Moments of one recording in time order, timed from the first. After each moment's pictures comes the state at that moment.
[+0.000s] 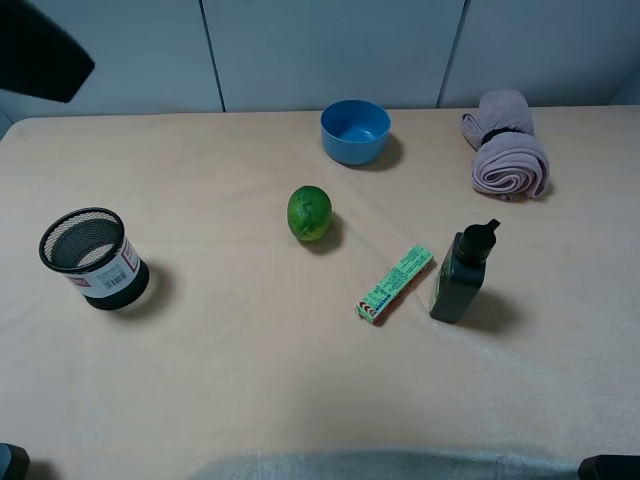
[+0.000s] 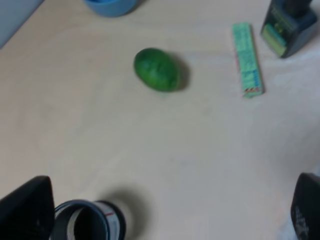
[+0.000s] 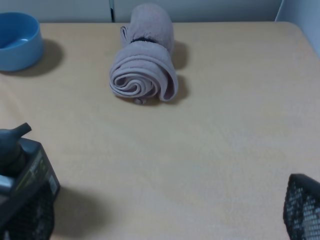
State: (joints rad) left arm -1.02 1.05 -1.29 0.25 1.16 -0.16; right arm 0.00 -0.01 -0.49 -0.03 1.03 -0.01
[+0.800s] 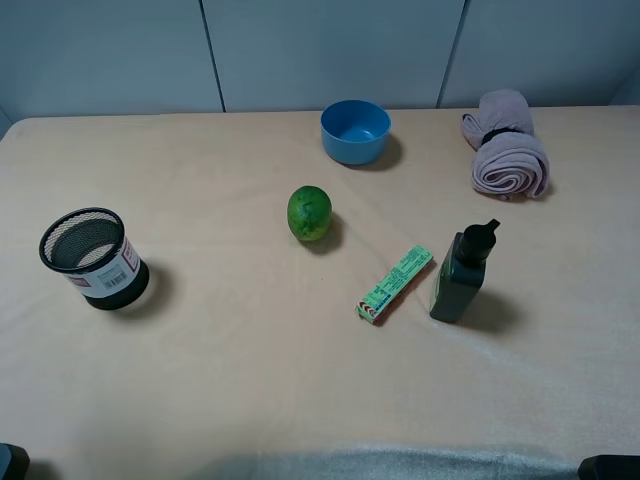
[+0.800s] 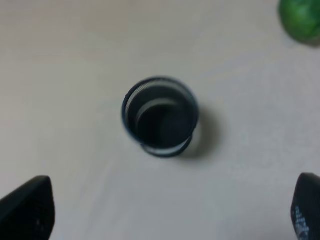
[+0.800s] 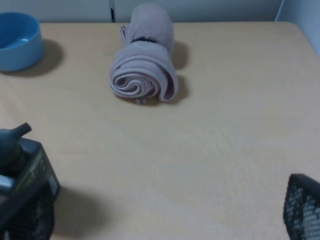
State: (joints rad) left arm -0.44 0.57 -0.87 0.17 1.16 -0.16; right arm 0.00 -0.01 -0.49 -0.03 1.03 -0.01
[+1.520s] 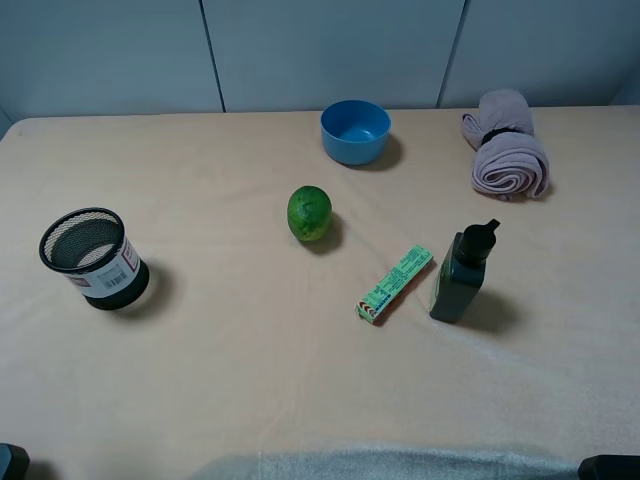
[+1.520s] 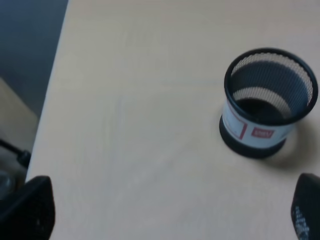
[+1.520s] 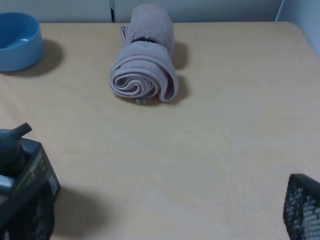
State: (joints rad) left arm -0.01 0.04 -0.49 0.15 1.07 -0.06; right arm 0.00 -0.01 -0.49 -0.03 1.03 -0.01
